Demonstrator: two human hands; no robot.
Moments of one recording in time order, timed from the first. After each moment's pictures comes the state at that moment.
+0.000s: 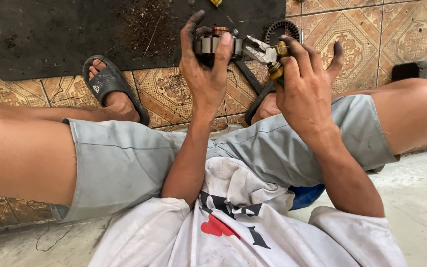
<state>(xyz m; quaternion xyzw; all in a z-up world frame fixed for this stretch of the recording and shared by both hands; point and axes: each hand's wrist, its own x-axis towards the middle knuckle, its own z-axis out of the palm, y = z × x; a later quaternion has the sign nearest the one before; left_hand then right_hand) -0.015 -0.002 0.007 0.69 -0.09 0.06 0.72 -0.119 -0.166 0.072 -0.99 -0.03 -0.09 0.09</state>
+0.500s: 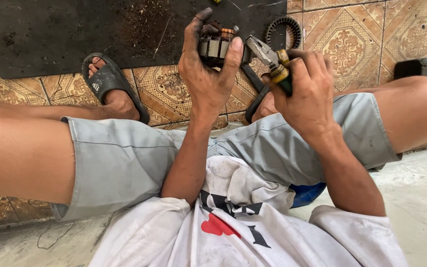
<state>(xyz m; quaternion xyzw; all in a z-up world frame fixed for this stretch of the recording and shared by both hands) -0.022 0.004 0.032 0.74 -0.13 0.08 0.65 -0.120 -0.163 0.075 -0.98 -0.03 -0.14 0.16</state>
